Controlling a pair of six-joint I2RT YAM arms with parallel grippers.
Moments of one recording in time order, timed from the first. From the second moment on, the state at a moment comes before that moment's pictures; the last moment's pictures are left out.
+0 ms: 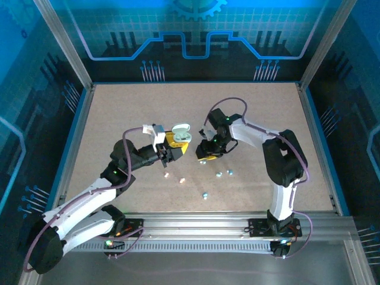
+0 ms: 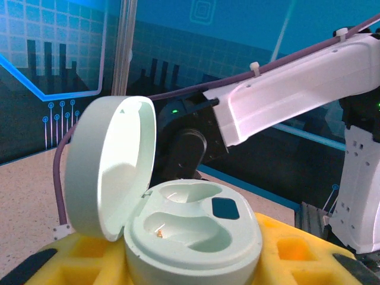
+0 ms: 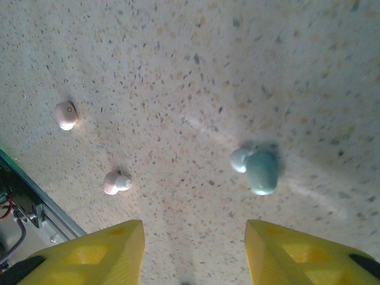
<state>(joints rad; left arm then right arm) -0.55 0.93 0.53 0.51 0.52 -0.27 0.53 1.89 1.32 -0.83 -0.53 0.28</state>
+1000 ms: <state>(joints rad) -0.55 0.91 0.53 0.50 0.52 -0.27 0.63 1.93 1.26 -0.70 -0.38 0.52</state>
